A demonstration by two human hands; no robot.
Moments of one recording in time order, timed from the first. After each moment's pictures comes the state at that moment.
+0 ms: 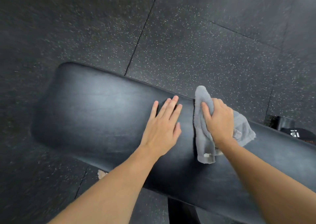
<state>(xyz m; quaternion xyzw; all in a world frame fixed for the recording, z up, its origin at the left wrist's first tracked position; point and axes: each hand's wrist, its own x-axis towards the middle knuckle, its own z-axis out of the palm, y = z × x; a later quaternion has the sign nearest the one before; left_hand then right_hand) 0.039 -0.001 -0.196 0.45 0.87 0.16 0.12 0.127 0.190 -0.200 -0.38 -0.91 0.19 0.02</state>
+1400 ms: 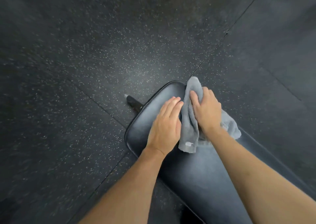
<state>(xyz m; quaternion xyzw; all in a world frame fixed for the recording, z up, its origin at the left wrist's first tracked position) -0.138 -0.199 -0.207 0.18 0.88 0.43 0.07 -0.163 -0.042 -0.193 -0.27 -0.93 0.22 -0.07</state>
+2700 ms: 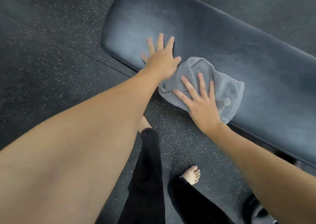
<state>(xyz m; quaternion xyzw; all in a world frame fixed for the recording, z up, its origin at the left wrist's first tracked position) 0.010 -0.163 -0.153 0.18 0.91 0.15 0.35 0.203 -0.065 -0.204 0.00 -1.00 -0.05 -0.07</state>
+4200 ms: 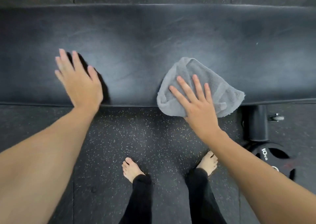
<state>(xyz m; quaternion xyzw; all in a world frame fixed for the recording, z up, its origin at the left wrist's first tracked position) 0.153 -0.065 -0.207 0.22 0.96 0.14 0.03 0.452 0.080 -0.220 -0.25 -0.97 -0.01 0.01</state>
